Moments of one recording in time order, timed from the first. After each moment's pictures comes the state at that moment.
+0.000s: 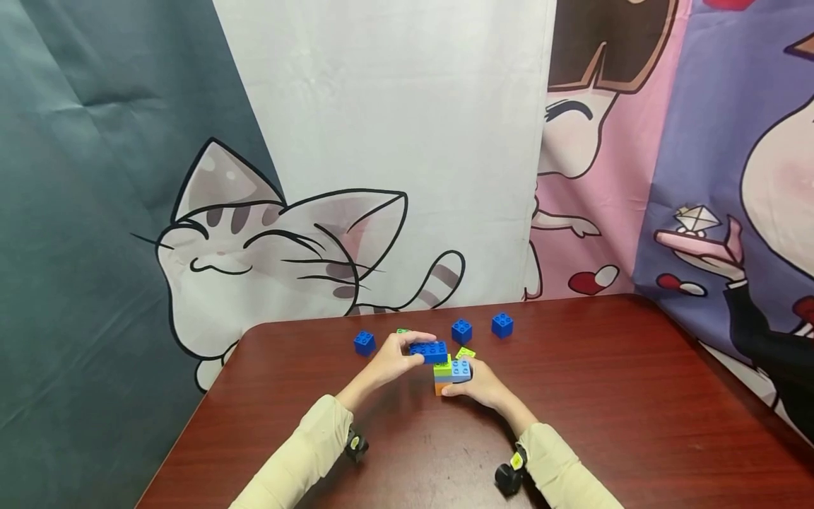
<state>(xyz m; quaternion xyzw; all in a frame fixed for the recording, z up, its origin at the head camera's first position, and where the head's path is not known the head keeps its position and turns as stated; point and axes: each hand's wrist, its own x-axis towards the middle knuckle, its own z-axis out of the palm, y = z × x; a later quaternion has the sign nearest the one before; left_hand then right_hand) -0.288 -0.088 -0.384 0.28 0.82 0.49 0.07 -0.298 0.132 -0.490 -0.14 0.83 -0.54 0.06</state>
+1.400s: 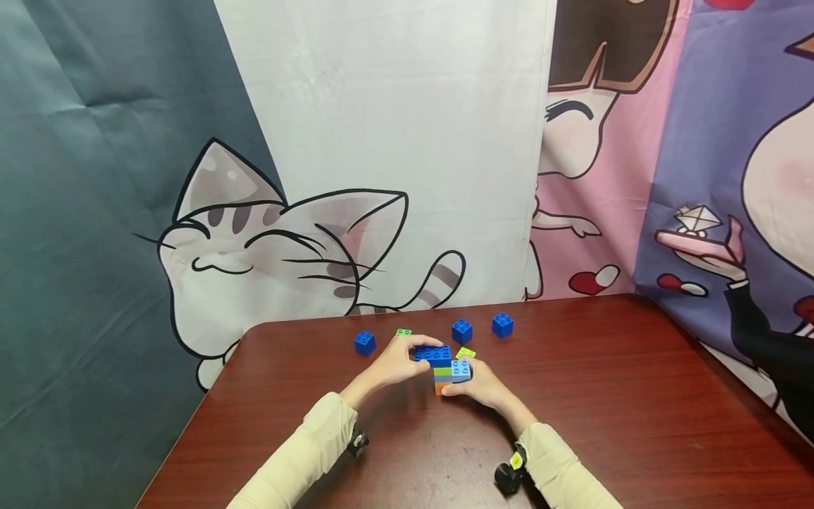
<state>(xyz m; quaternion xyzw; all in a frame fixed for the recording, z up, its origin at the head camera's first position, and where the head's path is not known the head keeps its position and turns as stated) -0.313 -0.084 -0.418 0.31 0.85 0.43 0.05 -0.298 0.132 -0.489 -0.16 0.81 -0.56 0.07</state>
